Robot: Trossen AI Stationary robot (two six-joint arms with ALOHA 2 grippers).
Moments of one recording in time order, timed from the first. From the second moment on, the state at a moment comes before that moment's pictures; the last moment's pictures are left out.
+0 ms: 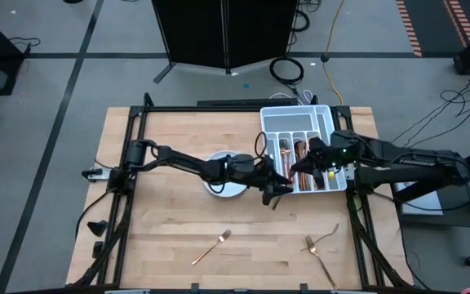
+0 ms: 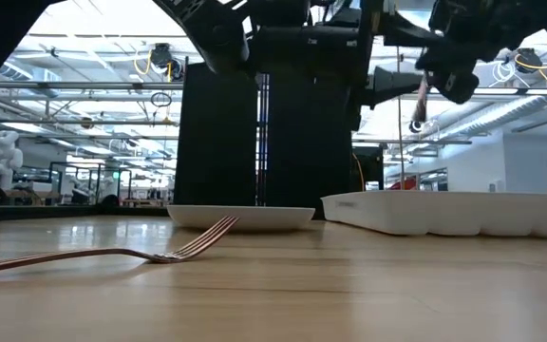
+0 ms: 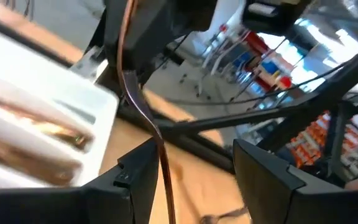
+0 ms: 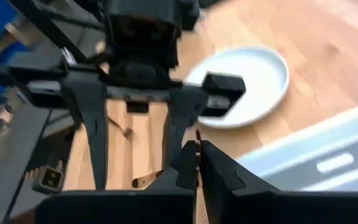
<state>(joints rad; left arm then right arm) -0.02 2.11 1.39 0.62 0.19 -0.59 -0.17 0.71 0.61 -0.35 -0.24 0.40</state>
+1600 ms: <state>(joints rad) 0.09 2.28 1.57 0.44 -0.15 -1.24 -0.29 0.66 0.78 -0.91 0.16 0.28</state>
